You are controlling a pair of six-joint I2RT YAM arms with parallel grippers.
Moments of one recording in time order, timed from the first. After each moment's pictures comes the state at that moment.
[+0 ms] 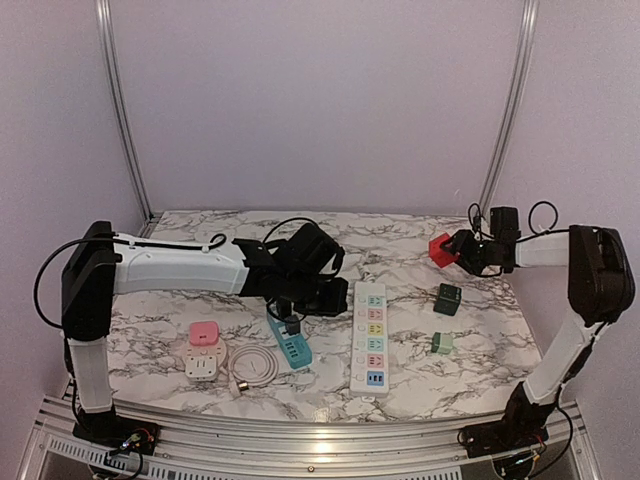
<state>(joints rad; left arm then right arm) -1.03 2.00 1.53 -0.36 0.05 -0.71 -0.02 1.71 1.00 0.03 -0.41 0.60</state>
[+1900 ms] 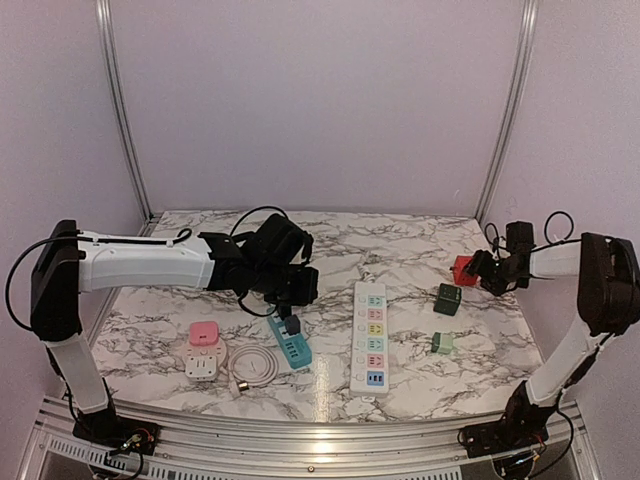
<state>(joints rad) -0.97 1.82 1.37 -0.37 -0.05 -0.67 -0.15 1.64 0.88 -0.10 -0.28 0.46</state>
